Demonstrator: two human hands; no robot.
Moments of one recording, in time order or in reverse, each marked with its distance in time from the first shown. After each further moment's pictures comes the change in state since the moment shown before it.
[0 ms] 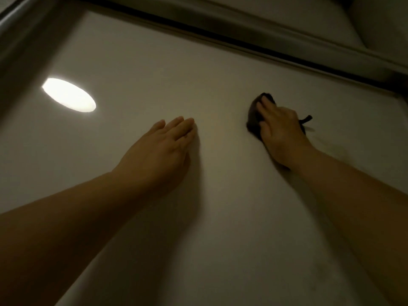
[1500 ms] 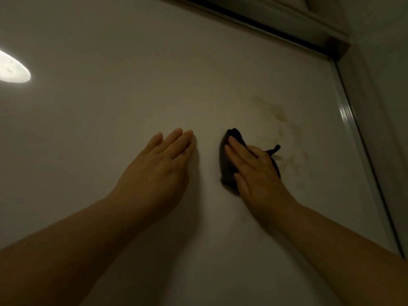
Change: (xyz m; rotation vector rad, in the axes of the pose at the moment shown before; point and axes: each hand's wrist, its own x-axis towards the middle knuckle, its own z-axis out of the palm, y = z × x) left_hand -0.031 0.099 0.042 -0.071 0.006 0.182; right_hand -0.193 0.000 -0.023 0.052 -0.114 -0.075
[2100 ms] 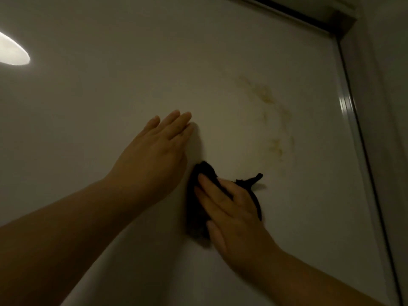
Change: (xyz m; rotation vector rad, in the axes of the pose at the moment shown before) left_hand 0.024 0.044 0.011 -0.071 0.011 -0.059; right_hand -0.087 -0.025 0.010 0.175 -0.068 -0.075
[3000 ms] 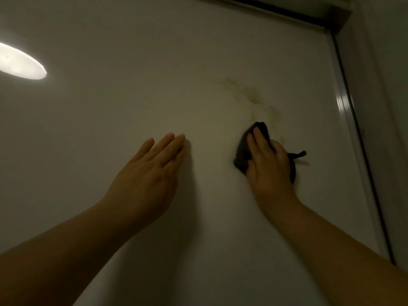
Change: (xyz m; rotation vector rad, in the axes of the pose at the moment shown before) left_hand -0.015 0.026 0.002 0.100 -0.092 0.023; right_hand 0.033 0.101 -0.025 -0.168 0.193 0.419
